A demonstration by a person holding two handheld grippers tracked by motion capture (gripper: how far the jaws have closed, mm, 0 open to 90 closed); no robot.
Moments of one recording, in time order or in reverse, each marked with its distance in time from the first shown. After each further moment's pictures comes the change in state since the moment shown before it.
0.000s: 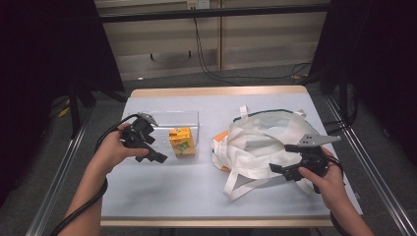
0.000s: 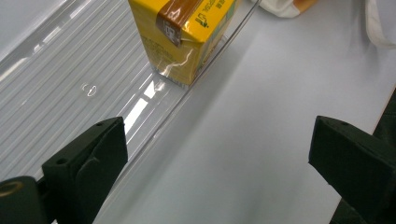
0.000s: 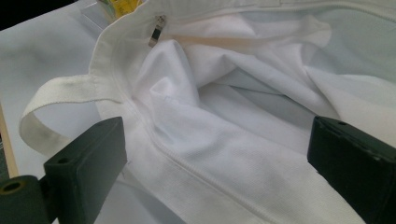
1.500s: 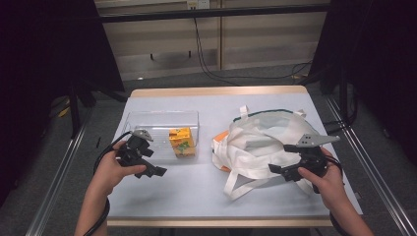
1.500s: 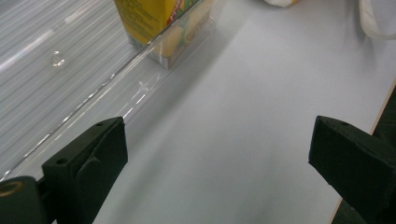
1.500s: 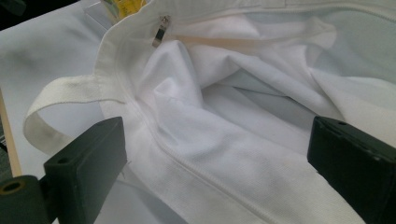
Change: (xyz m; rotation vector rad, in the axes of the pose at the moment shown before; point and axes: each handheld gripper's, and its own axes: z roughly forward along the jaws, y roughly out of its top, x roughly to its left) left arm -0.021 -0.039 0.020 -0.118 0.004 -0.058; right arm 0.002 0.001 0.001 0.002 0.009 -0.006
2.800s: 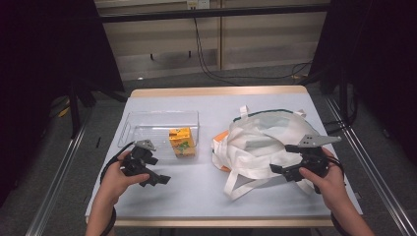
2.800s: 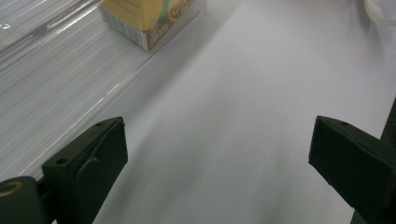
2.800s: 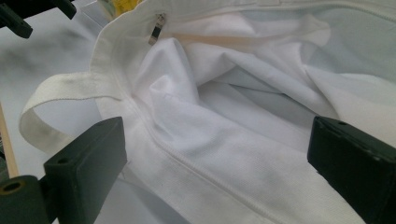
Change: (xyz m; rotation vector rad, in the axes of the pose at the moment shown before) left arm -0.002 -0.021 0.027 -0.045 -0.031 -0.021; right arm -0.002 -0.002 -0.002 0.001 -0.010 -0.003
